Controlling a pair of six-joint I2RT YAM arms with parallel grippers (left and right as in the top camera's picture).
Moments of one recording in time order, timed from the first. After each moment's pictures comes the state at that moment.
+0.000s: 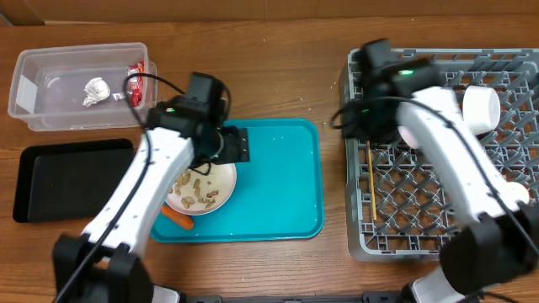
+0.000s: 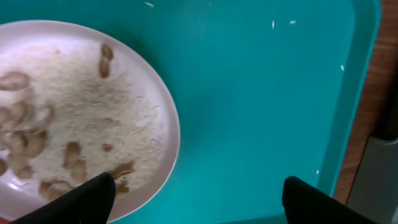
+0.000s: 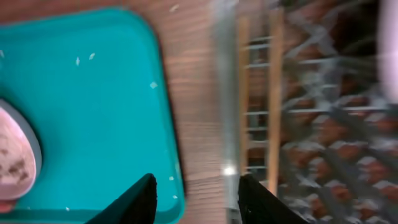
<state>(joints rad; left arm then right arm) -0.29 1.62 1.30 -1.02 0.15 -0.39 0.26 1.74 1.64 -1.31 -0.08 0.40</state>
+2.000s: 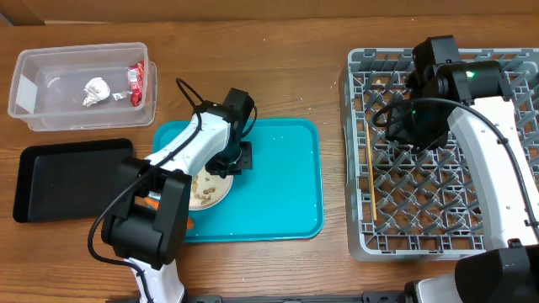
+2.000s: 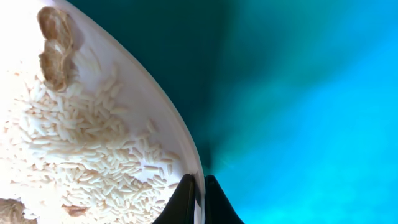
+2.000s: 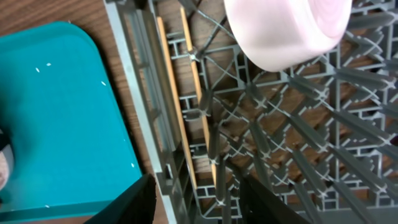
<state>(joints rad) -0.35 1.96 1.29 -0.95 0.00 -0.42 0.10 1.64 1.64 -1.44 -0.05 0.31</state>
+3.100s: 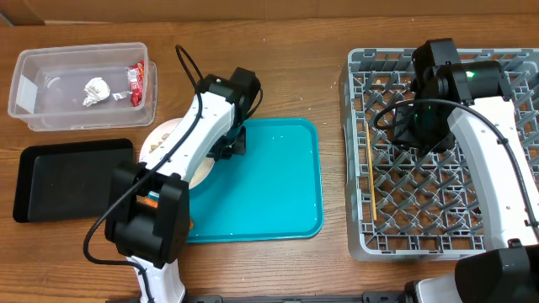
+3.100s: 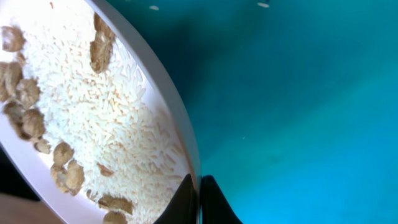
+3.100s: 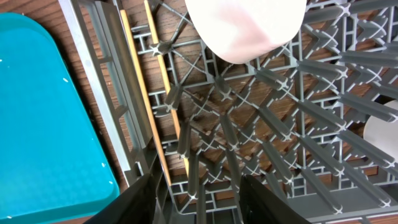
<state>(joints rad) -0.38 1.97 1.57 -1.28 -0.26 -0.42 0.10 1.64 1.64 -1.48 0.04 0.30</state>
